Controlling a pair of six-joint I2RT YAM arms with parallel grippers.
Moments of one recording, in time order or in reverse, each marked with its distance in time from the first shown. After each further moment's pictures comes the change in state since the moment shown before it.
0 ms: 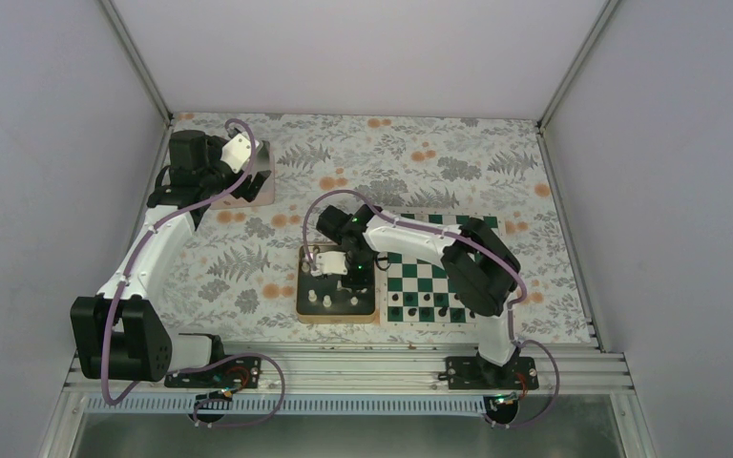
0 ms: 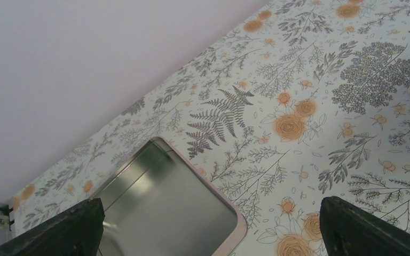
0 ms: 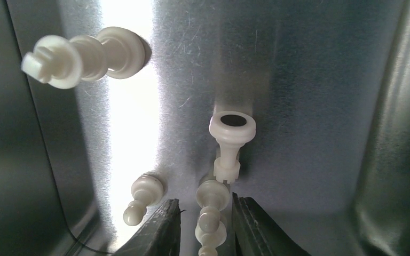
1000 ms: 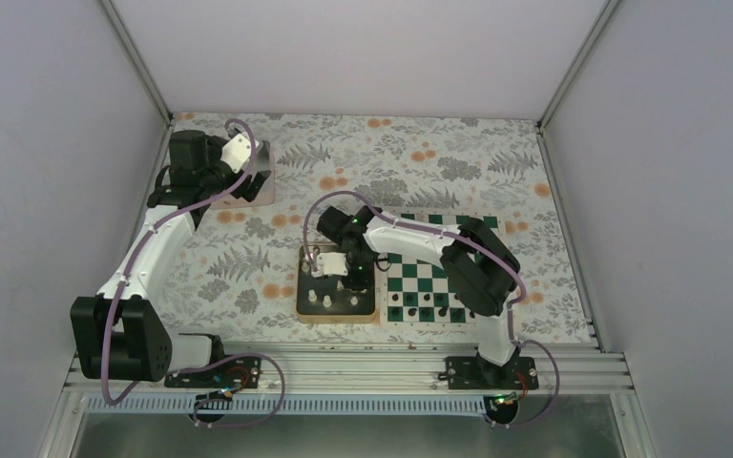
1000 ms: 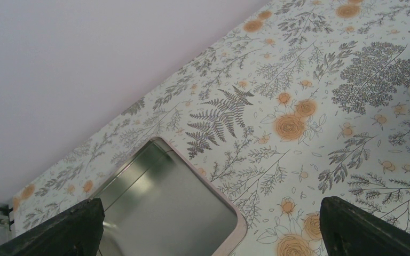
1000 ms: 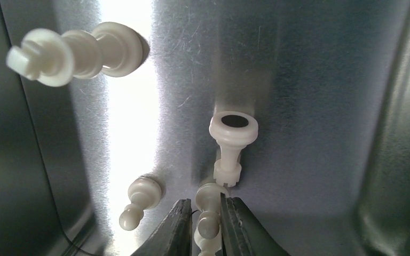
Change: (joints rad) left arm 0.000 0.000 0.000 0.000 0.000 0.000; right arm -0.001 0.002 -0.013 0.016 0.001 -0.007
